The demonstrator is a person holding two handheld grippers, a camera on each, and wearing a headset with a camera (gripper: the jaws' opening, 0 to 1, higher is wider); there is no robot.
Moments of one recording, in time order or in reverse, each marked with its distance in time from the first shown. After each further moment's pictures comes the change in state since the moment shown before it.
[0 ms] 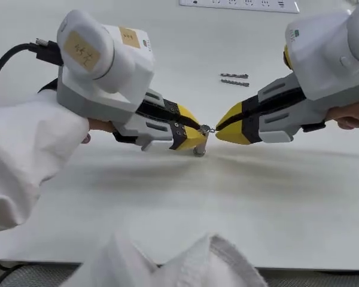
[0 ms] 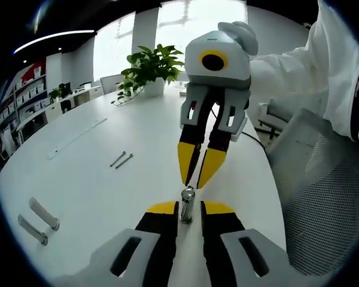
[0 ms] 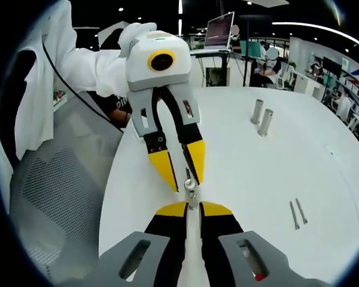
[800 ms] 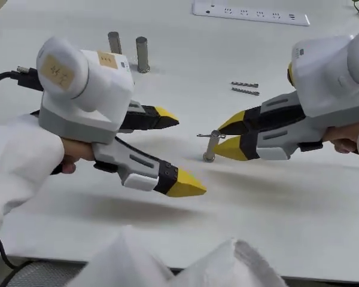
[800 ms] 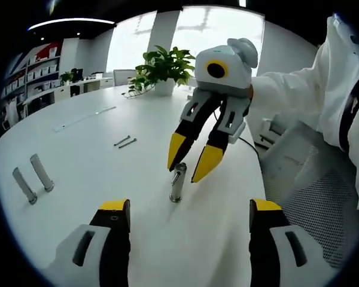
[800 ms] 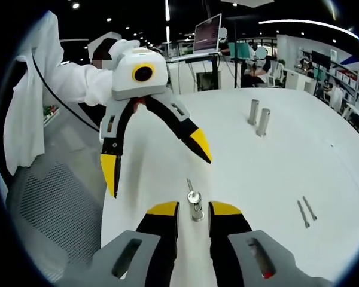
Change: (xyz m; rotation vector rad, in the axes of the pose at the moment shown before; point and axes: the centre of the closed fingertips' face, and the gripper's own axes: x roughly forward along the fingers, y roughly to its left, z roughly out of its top) left arm -0.026 -0.010 -0.025 -0.169 -0.051 0.009; right arm 0.017 0.004 0.008 0.083 -0.048 -0.033
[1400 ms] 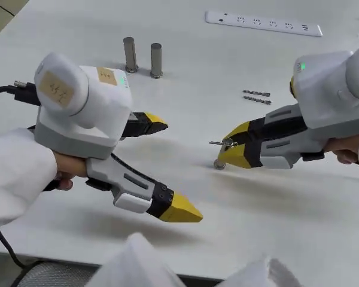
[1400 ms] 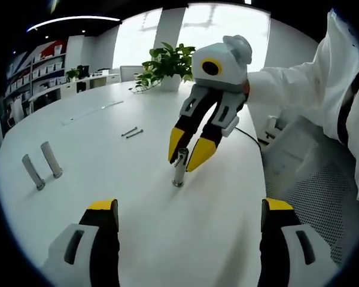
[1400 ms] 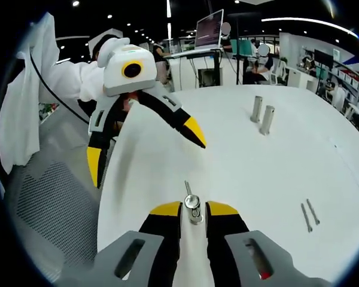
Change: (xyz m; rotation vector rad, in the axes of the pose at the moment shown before) left arm -0.015 0.000 -0.014 -0.005 0.024 0.049; right arm 0.010 -0.002 0.000 -0.011 0.029 0.008
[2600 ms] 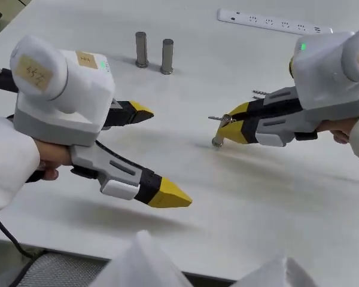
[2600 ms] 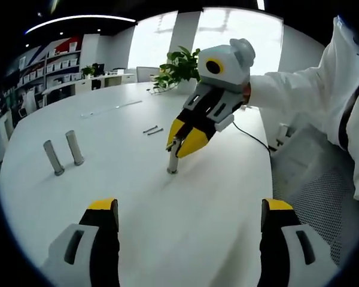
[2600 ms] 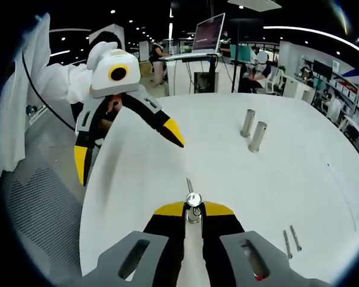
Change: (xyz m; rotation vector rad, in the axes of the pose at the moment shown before) left arm -0.029 0.021 -0.006 -0.067 -0.045 0.092; right arm 0.017 -0.034 0.032 -0.057 -0.015 -0.068
